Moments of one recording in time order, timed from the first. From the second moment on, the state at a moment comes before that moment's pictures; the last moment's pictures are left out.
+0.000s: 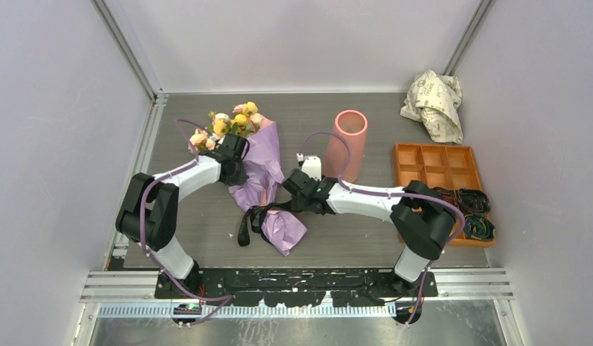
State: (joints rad) left arm -0.39 1.66 1.01 -0.43 -0.22 -0.63; right arm 0.95 1.66 1.01 -0.41 0.46 0.75
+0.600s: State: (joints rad) left arm -0.39 1.64 0.96 -0.37 -0.21 -0.63; right arm 0.95 1.77 1.09 -0.43 0.48 0.73
